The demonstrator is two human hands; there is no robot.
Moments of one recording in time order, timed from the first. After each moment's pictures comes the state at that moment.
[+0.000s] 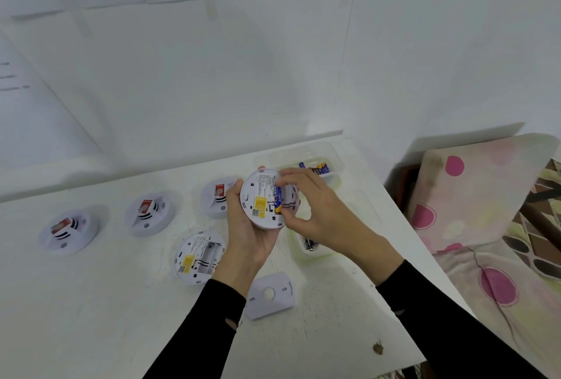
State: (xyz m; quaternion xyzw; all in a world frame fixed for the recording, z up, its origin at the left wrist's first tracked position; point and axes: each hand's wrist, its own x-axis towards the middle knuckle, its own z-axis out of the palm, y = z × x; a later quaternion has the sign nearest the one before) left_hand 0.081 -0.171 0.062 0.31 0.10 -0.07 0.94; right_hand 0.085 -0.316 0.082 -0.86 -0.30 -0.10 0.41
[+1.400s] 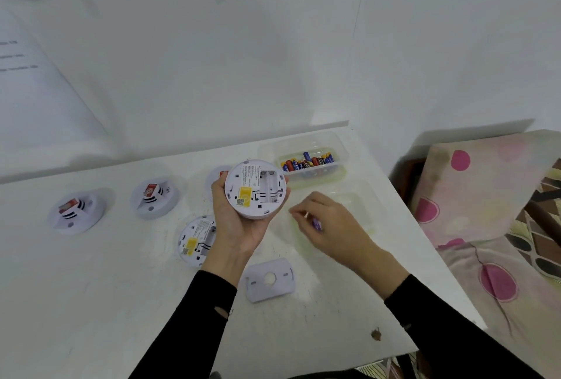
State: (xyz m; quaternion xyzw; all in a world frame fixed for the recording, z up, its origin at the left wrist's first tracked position) left_hand 0.071 -0.151 0.055 0.26 0.12 -0.07 0.96; right_hand 0.059 -0.329 0.040 -0.90 -0.25 -0.09 0.36
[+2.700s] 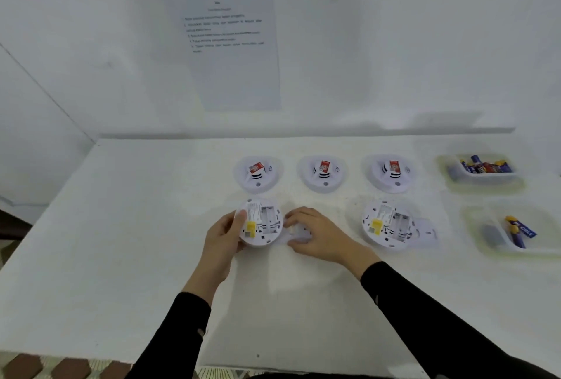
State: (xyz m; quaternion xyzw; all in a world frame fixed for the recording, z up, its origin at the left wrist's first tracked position) left_hand -0.064 0.203 0.009 0.63 0.29 0.05 0.72; right_hand 0.032 0.001 -0.022 -0.84 -0.36 0.14 0.38
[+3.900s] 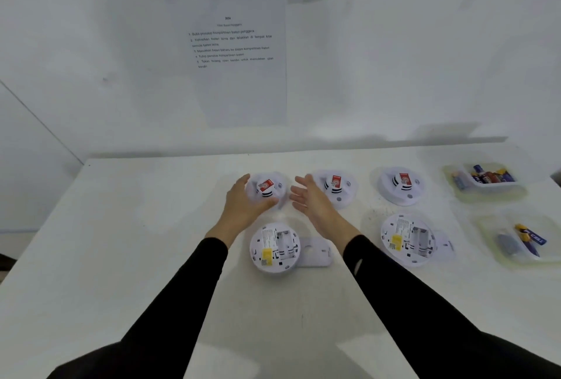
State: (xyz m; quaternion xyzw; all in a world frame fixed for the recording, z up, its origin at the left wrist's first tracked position) left_hand 0.041 0.253 0.025 0.86 0.18 -0.01 0.48; right_hand 0.085 0.087 0.022 -0.65 0.05 0.26 0.71
